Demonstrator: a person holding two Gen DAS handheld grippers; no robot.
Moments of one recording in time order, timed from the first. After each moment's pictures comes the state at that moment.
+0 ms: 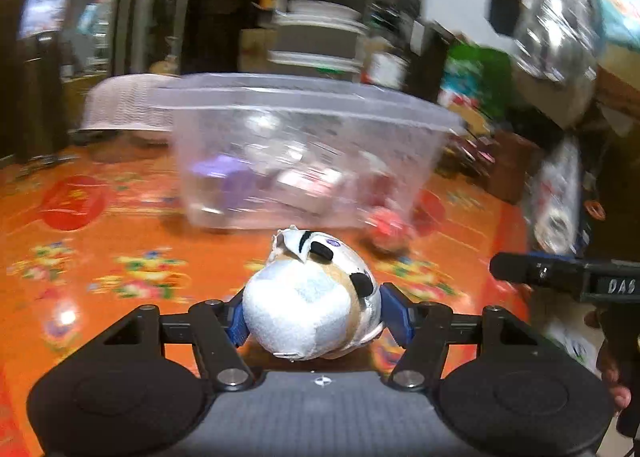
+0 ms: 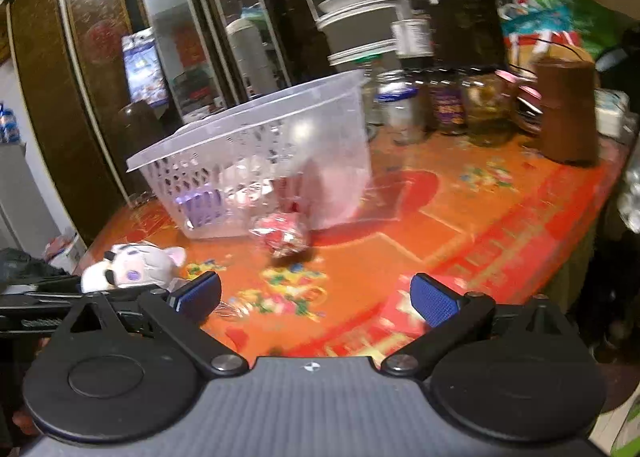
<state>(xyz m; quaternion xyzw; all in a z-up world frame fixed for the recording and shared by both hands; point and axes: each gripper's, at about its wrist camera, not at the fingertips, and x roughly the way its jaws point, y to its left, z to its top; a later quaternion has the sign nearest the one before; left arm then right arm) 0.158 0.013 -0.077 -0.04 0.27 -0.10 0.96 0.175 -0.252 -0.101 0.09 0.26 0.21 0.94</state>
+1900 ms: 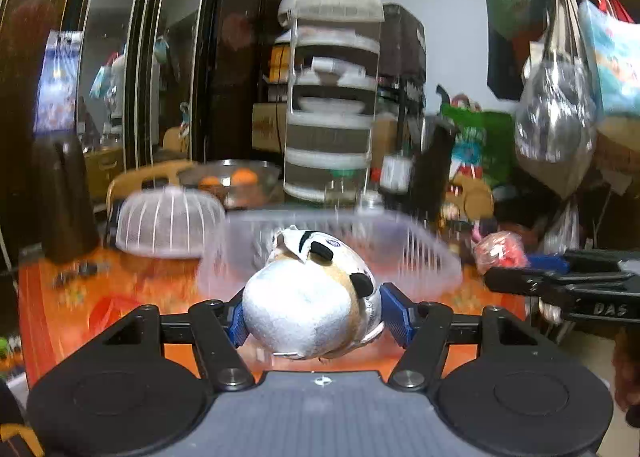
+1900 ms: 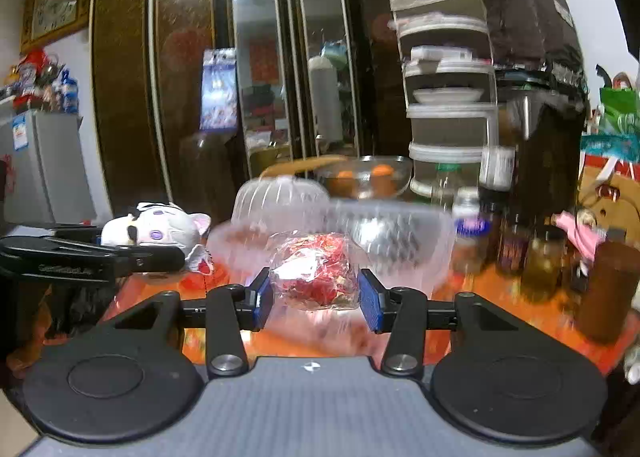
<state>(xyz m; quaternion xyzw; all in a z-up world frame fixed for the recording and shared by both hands) 0.172 0.026 0.057 -0.02 0.19 -0.09 0.98 0.186 -0.219 0.024 0.01 0.17 0.28 0.95</state>
